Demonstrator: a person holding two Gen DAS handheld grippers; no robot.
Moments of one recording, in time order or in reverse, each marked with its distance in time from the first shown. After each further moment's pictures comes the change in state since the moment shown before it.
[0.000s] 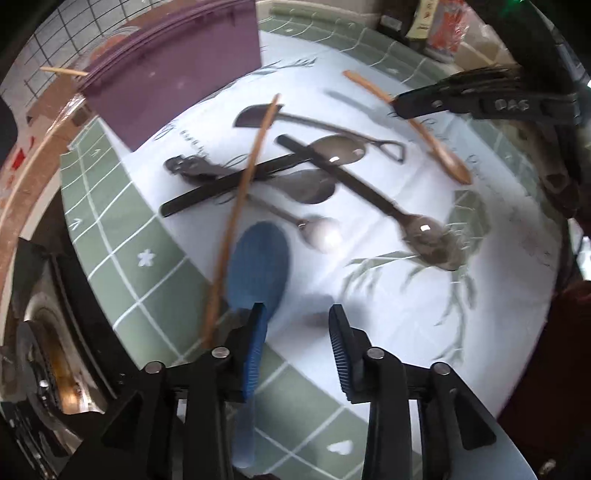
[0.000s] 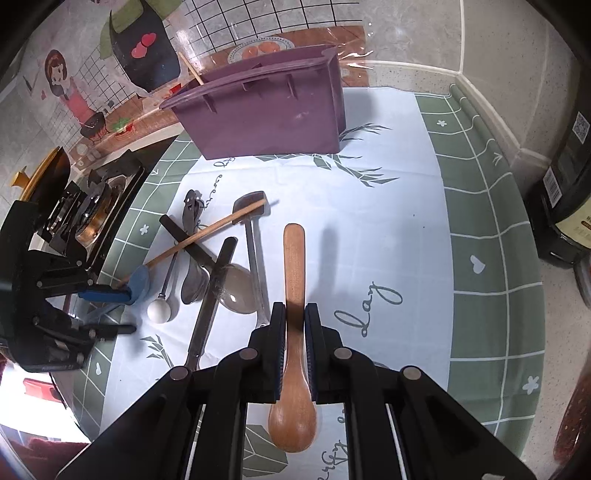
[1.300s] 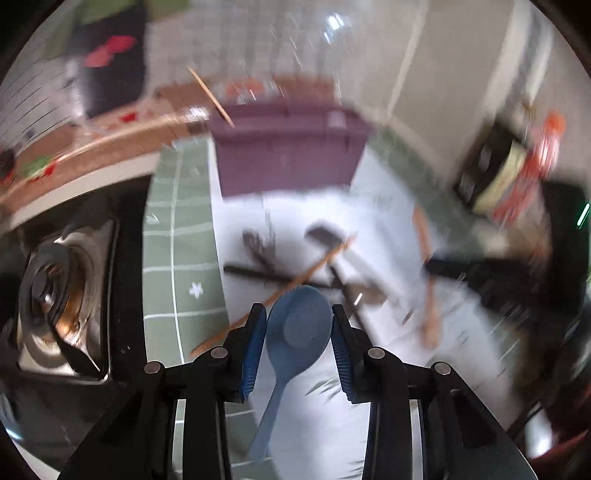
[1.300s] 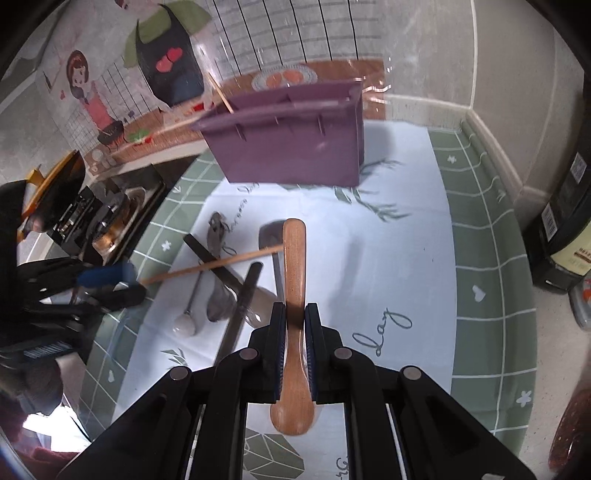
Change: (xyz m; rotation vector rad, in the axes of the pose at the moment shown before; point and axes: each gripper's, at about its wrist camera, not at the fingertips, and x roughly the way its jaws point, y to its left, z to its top) left arm -0.072 0.012 0.008 -0.551 -0.394 0.087; right arm -0.024 0.018 0.006 -0.049 -0.110 0.017
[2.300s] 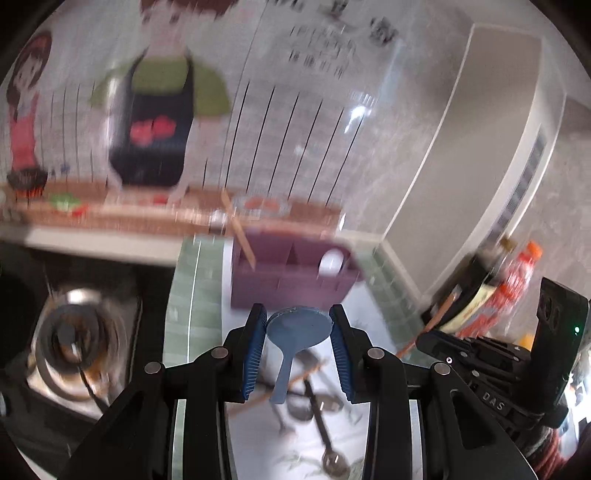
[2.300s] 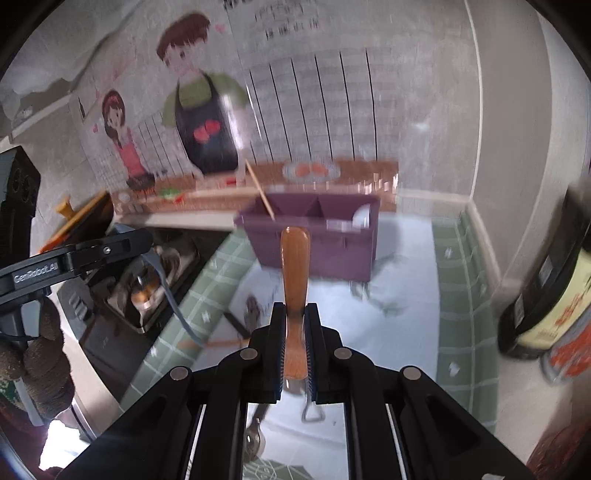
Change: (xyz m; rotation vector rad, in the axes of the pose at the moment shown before) left arm -0.081 0.001 0.074 -0.112 -0.310 -0.031; right arm -0.085 0.029 0.053 -0.087 -0.267 0.023
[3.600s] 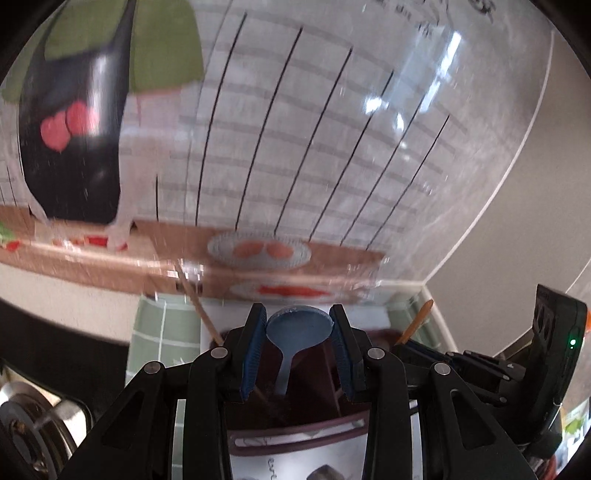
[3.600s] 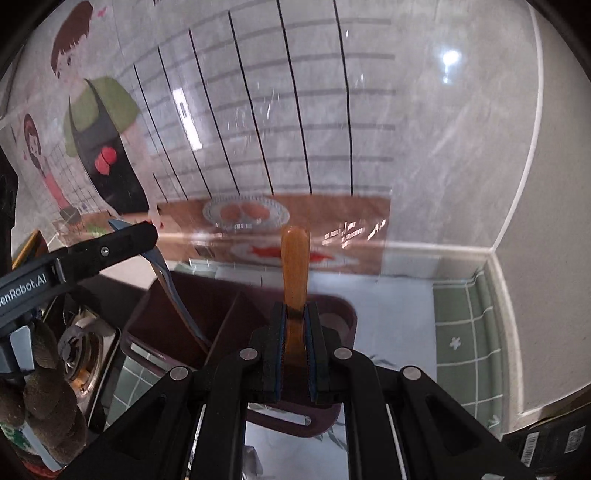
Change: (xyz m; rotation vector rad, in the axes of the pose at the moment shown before) left arm 0.200 0.037 0.073 -0.064 0.105 -0.012; right arm 0.178 -0.065 0.088 0.089 0.131 -0.098
